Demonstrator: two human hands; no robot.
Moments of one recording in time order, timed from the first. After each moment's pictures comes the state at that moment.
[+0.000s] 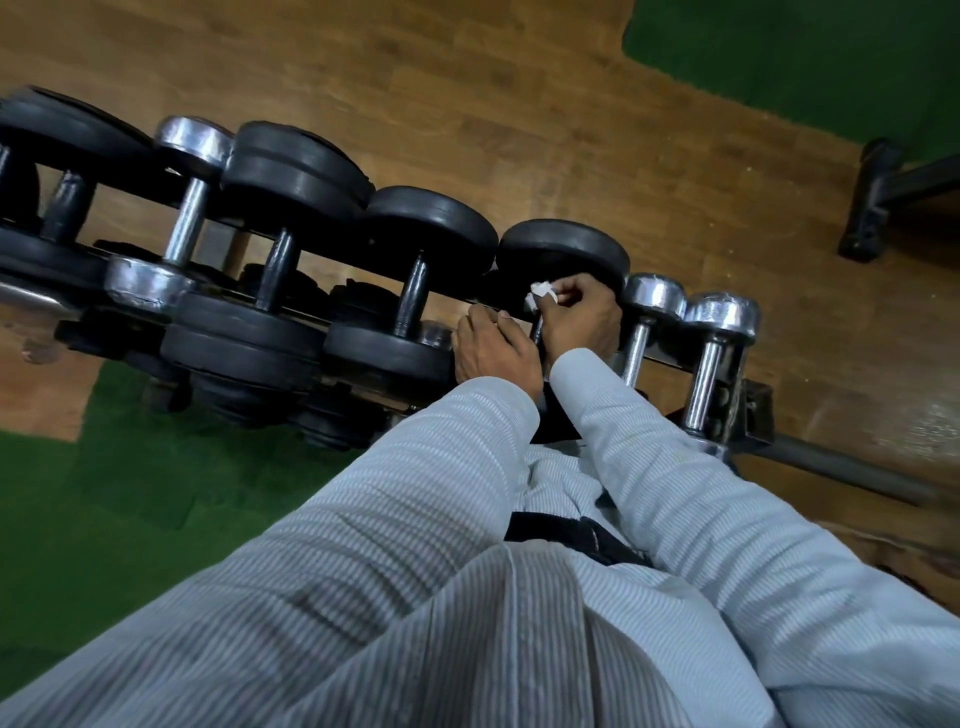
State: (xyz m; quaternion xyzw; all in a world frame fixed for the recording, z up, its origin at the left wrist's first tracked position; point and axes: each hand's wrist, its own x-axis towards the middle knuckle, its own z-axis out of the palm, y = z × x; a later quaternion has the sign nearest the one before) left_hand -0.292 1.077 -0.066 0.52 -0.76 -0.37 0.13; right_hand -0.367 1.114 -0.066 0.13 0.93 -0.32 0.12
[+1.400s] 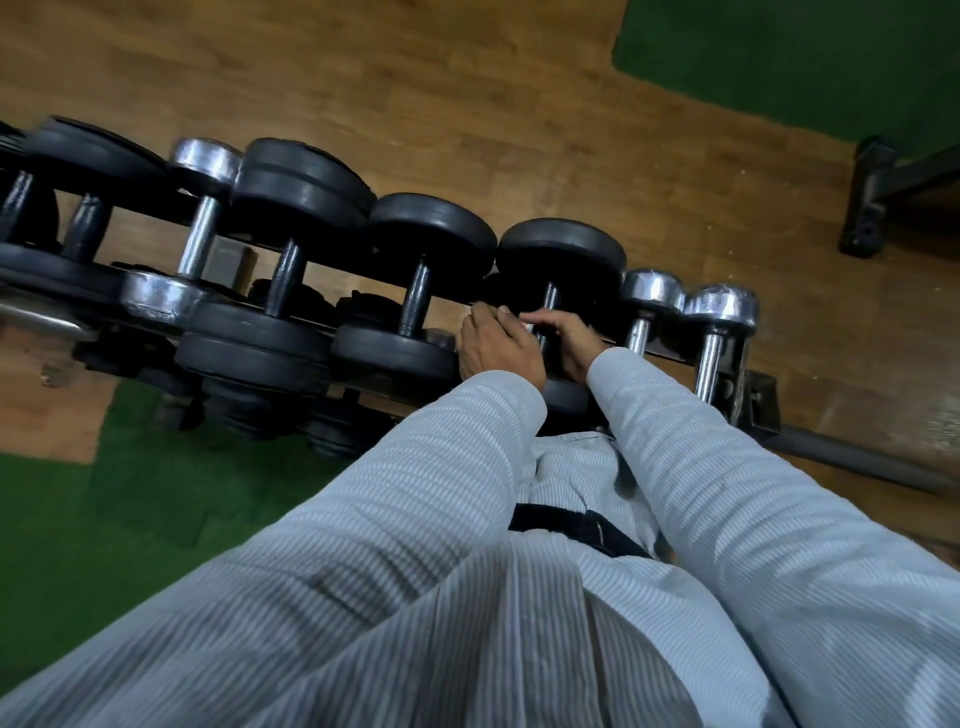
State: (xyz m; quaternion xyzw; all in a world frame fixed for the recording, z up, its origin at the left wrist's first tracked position) left_hand -0.291 1.078 -0.072 0.51 -0.75 -0.38 0.16; right_hand -0.367 1.142 -0.074 0.18 0.57 -0.57 0.57
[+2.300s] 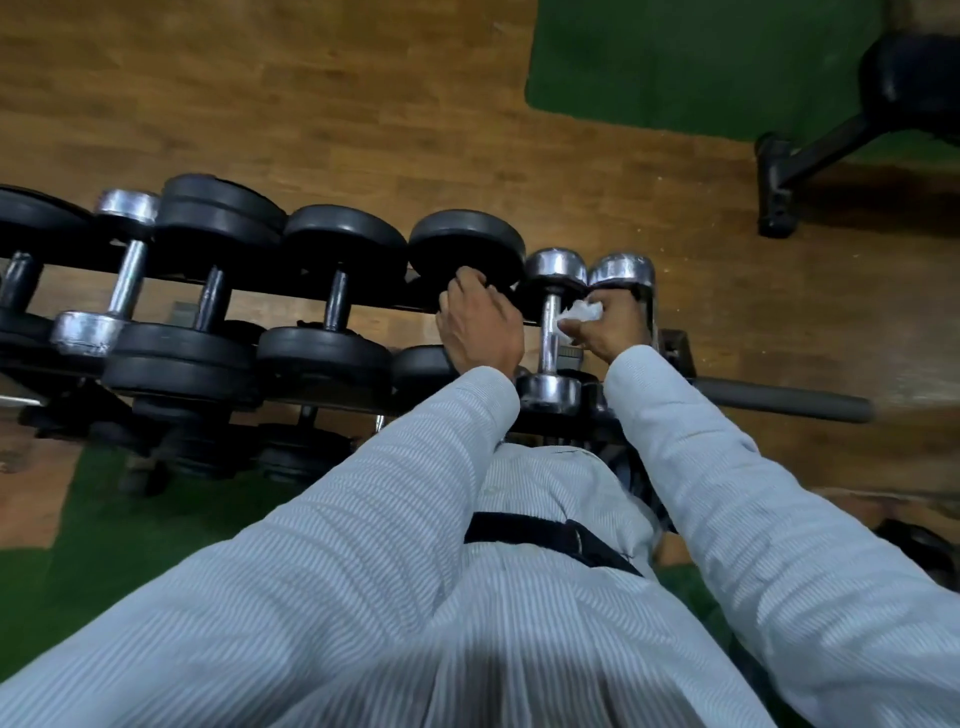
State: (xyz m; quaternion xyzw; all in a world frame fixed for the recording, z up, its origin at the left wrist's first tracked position) left_hand -0.307 1.146 -0.046 0.34 -0.88 -0.31 0.14; right_hand -0.379 1.298 -0.055 0.07 0.90 -0.34 0.25
